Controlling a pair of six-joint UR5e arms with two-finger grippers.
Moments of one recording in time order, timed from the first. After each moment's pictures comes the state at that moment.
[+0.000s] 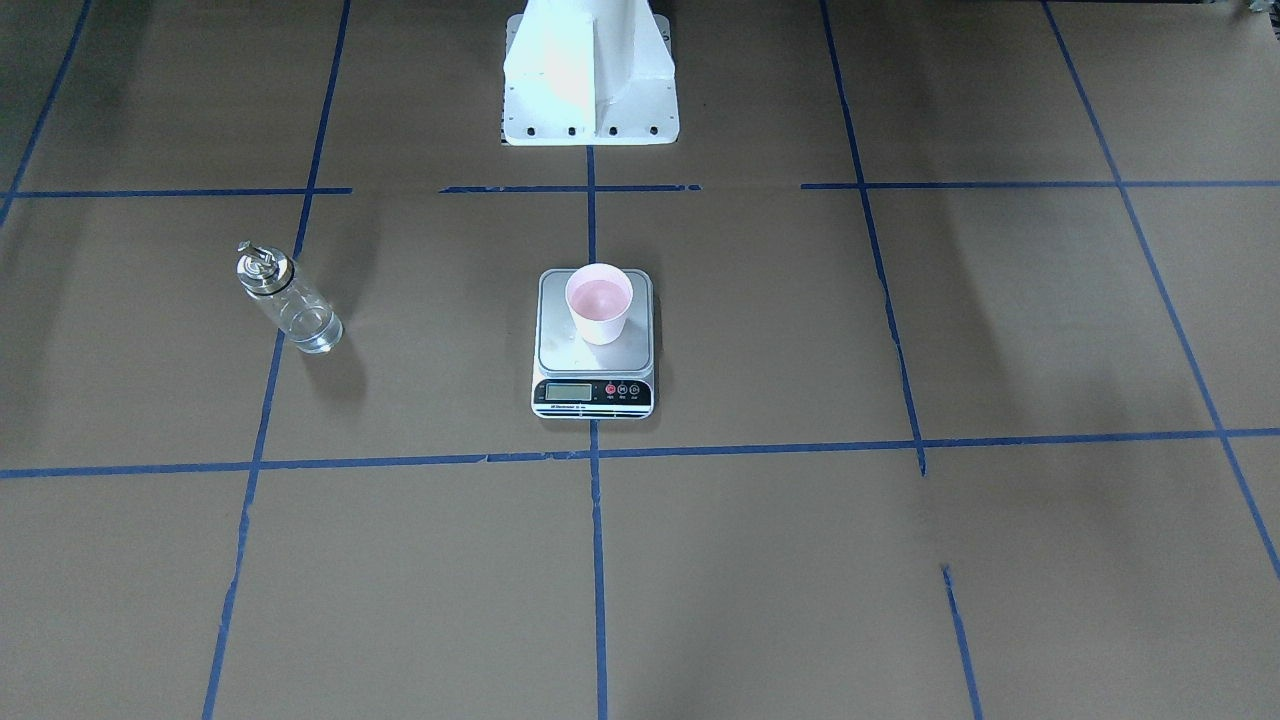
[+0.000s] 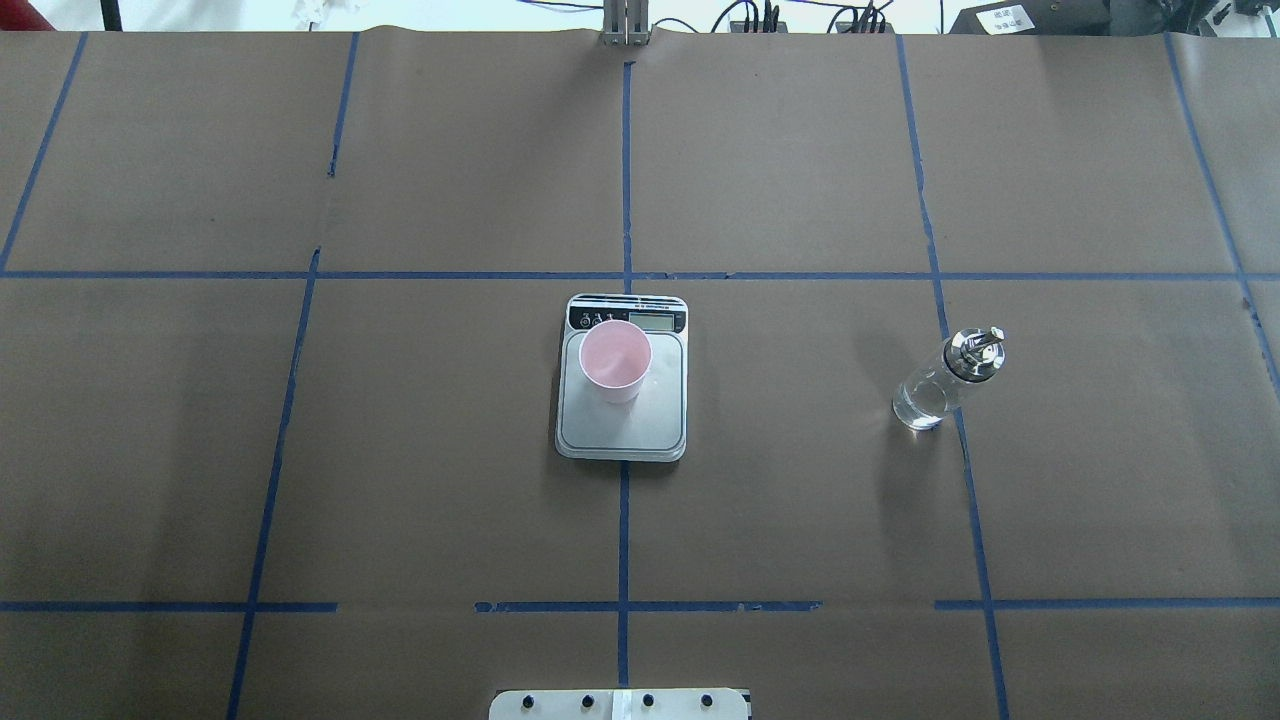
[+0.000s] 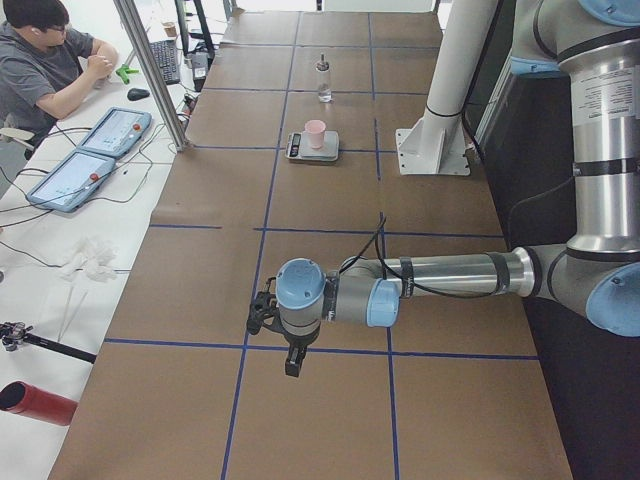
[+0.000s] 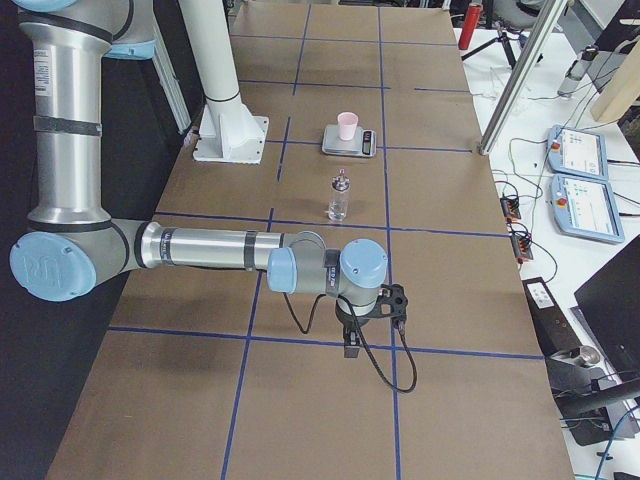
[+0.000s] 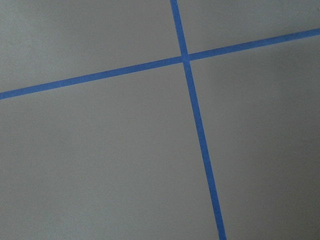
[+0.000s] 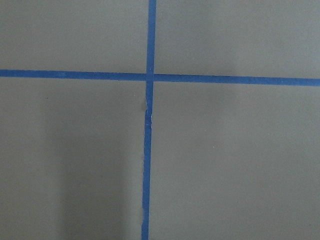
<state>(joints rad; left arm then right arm) -1.57 -1.41 -1.64 -1.74 -2.35 0.14 1.56 -1.64 1.63 -1.56 2.33 -0.01</state>
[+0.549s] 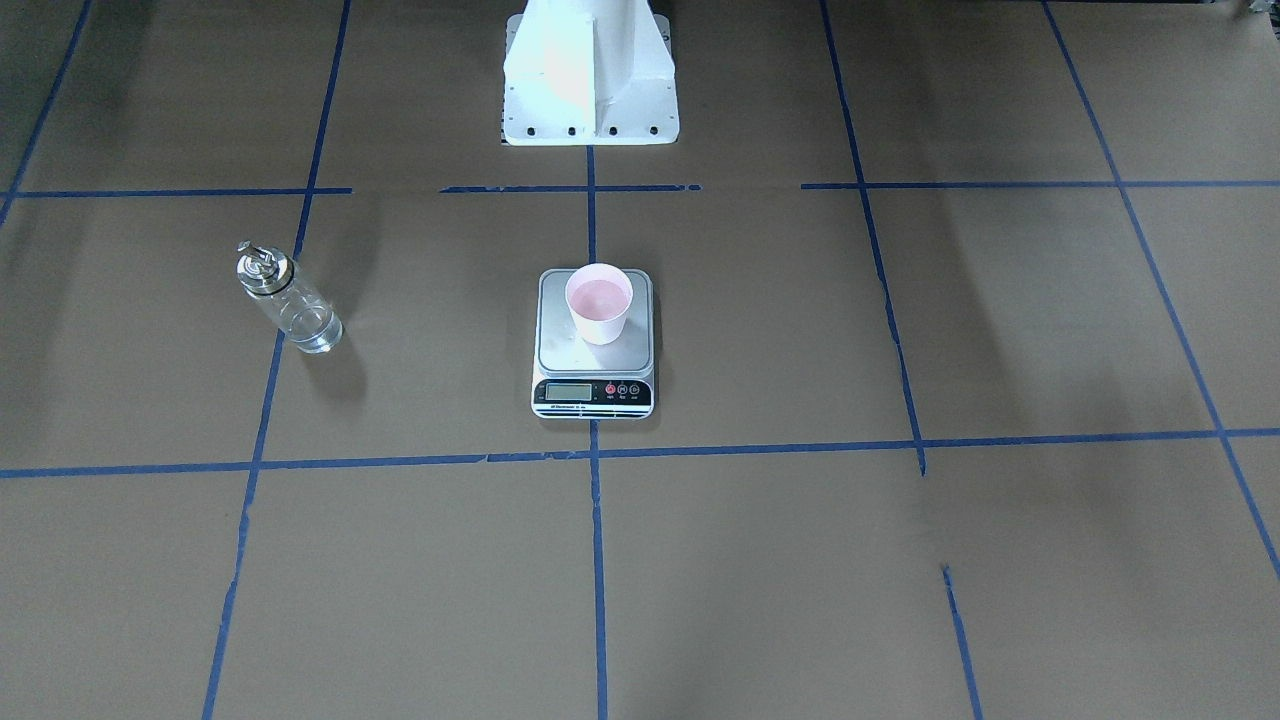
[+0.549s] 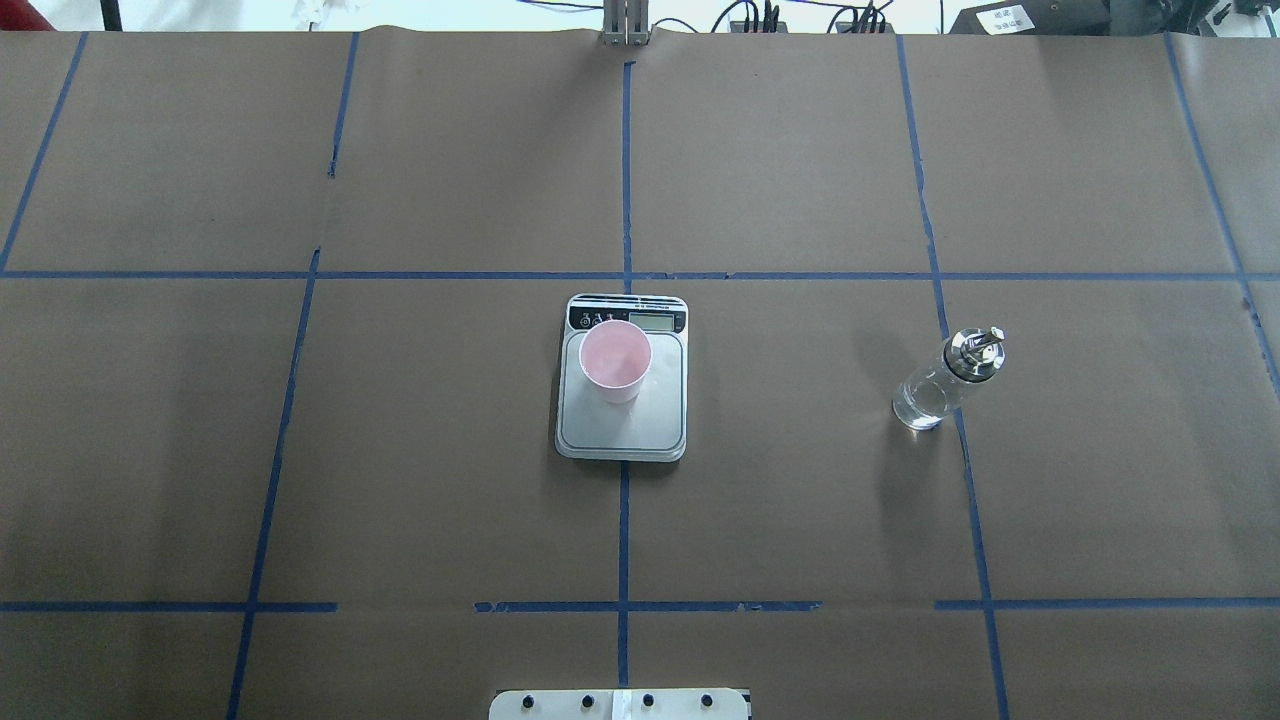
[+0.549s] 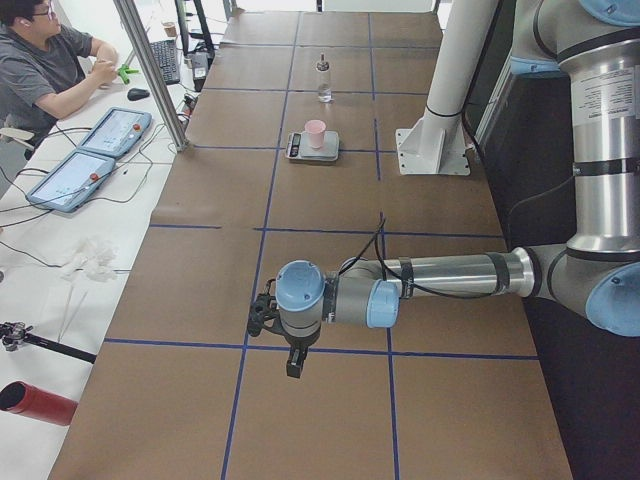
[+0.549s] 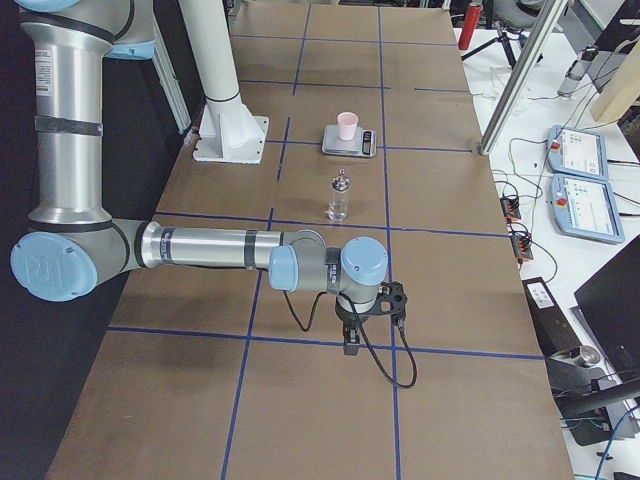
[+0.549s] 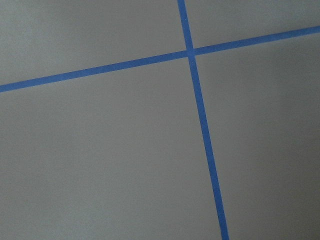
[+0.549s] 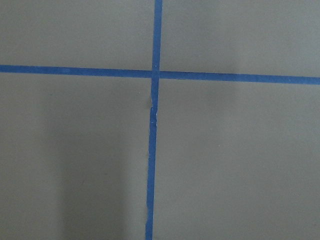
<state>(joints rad) -1.57 -1.41 -1.65 -1.73 -2.36 0.13 1.54 -1.64 1.64 -1.57 2.32 0.00</state>
